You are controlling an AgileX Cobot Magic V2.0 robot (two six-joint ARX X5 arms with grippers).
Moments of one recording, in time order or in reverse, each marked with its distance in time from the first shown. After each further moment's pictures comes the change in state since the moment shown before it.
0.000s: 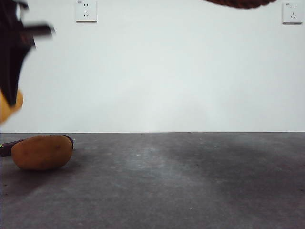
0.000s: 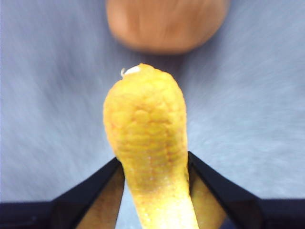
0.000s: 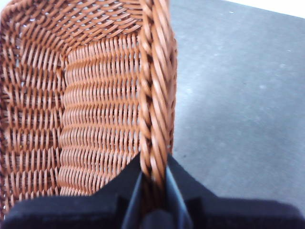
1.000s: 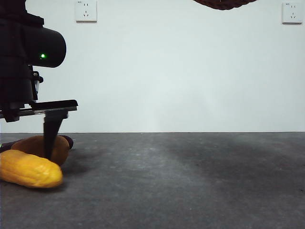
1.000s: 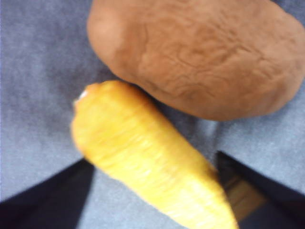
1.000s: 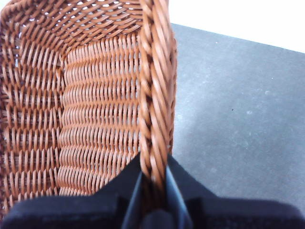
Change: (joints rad) left arm 0.079 0.407 -0.006 0.208 0.083 -0.208; right arm 0.000 -0.006 0.000 0.111 0.014 0.033
